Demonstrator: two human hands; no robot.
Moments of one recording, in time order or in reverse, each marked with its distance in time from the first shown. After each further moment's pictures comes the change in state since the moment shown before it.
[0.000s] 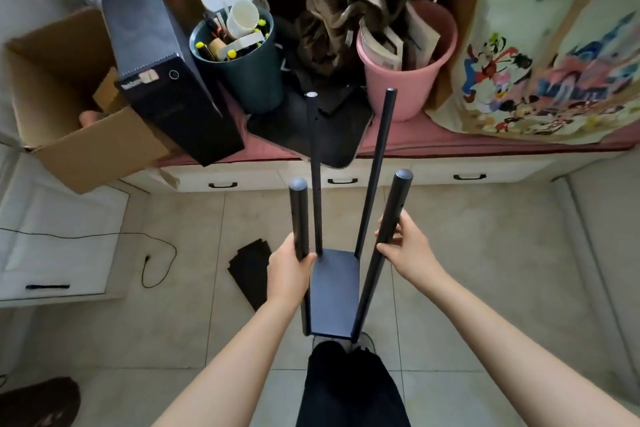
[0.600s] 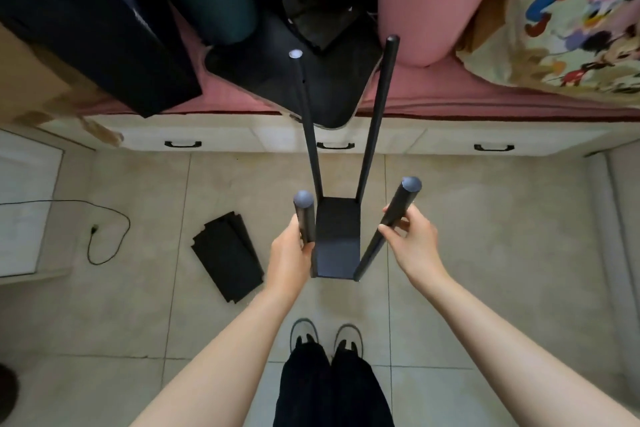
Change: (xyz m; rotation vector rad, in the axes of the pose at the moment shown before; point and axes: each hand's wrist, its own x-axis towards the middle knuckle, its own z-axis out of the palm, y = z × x) left_hand 0.119 -0.113 0.135 -0.018 -0.148 -0.013; right_hand 0.137 0.149 0.053 -0.059 0.158 0.024
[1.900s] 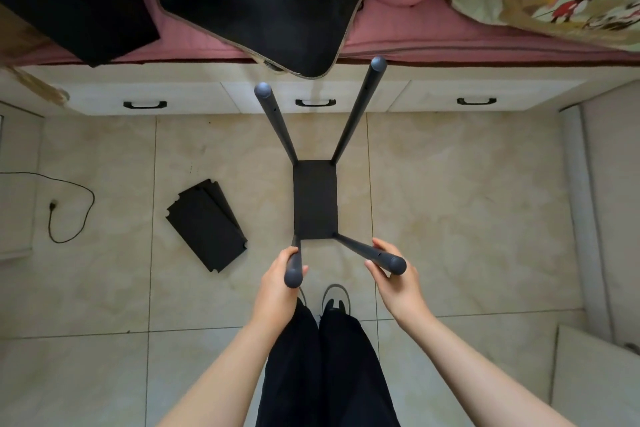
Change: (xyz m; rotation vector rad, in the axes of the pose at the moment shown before) left_hand -0.077 -0.093 0.039 0.040 -0.186 -0.208; right_hand -0.100 0.110 0.033 0.066 -0.102 0.319
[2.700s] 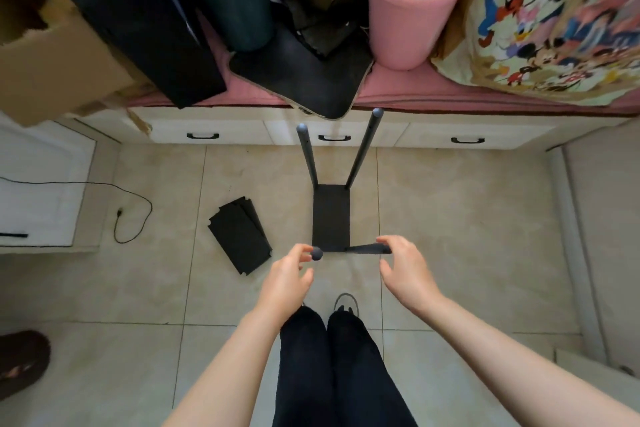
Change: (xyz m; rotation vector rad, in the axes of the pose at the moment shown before) left_hand -0.127 0.071 -0.074 0.148 0.041 0.112; right_hand -0.106 -0.092 -0.055 -0.568 -0.076 -0.317
